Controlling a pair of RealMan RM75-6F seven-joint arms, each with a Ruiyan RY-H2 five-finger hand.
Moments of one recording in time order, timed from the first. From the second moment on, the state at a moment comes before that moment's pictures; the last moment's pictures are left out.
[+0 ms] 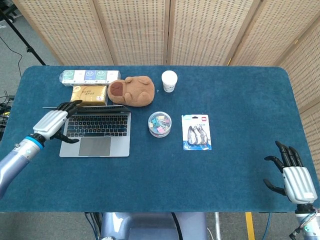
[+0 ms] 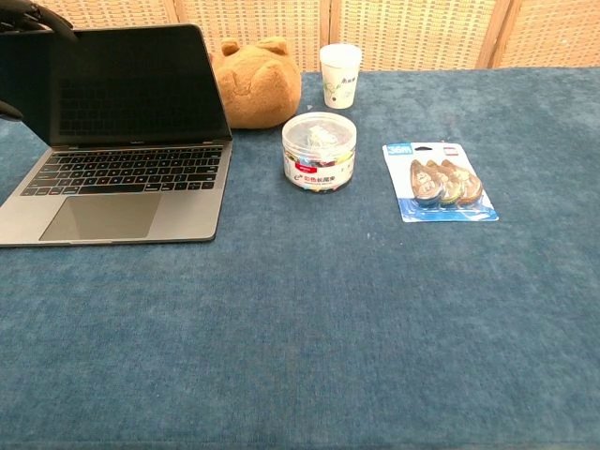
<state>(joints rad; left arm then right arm) -0.71 -0.97 -0.09 -1.55 1.41 0.78 -0.51 0.08 -1.10 0.04 -1.60 -1.56 1.48 0.07</state>
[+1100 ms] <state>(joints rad) -0.64 -0.94 -0.03 -1.70 1.48 0.83 -0.48 0.08 -1.10 0.03 -1.61 -1.57 1.49 0.08</state>
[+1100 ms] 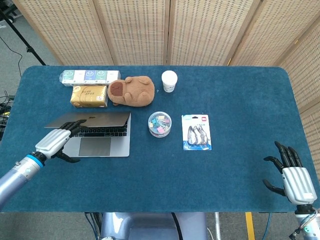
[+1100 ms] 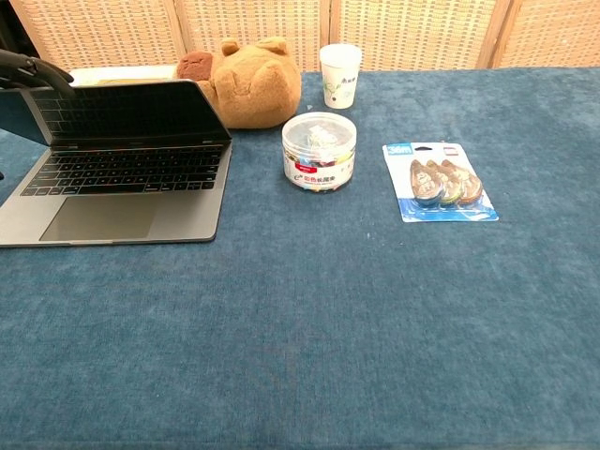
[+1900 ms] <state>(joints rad) -0.61 -1.00 0.04 -1.68 1.53 0.80 -0.51 0.08 -1.10 0.03 -1.61 -1.58 1.49 0.08</state>
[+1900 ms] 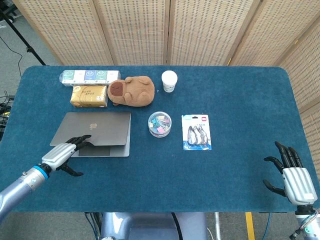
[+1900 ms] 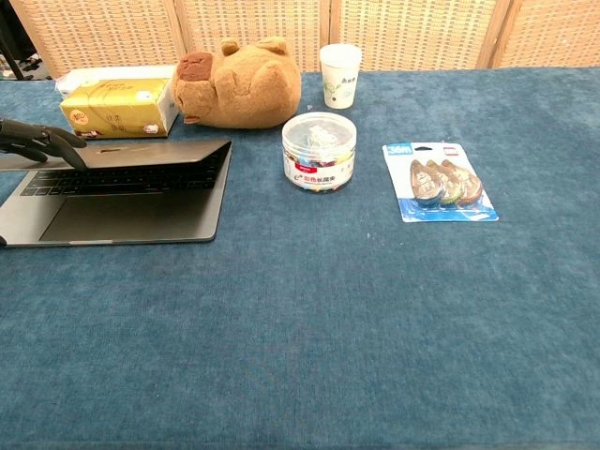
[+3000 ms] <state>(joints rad) -0.61 -1.13 0.10 -1.55 1.54 0.76 -0.57 0.08 -1.10 0.03 -1.61 -1.57 1.49 0.08</state>
